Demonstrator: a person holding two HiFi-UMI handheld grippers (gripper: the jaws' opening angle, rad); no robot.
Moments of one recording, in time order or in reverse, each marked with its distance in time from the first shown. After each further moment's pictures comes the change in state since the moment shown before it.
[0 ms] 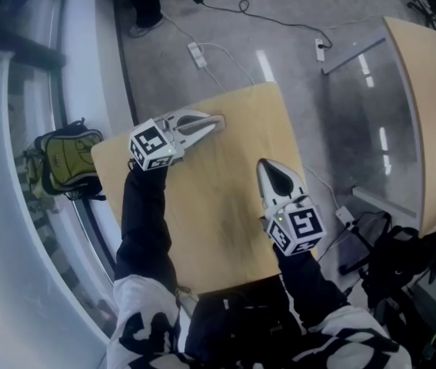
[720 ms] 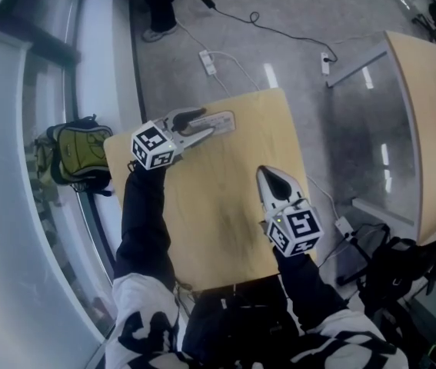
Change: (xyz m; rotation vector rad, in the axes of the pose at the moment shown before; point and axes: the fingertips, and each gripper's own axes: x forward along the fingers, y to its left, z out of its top) left arm -0.037 0.012 -0.007 -0.089 0.008 0.175; right arm -0.018 0.022 -0.004 -0.018 0.034 0.035
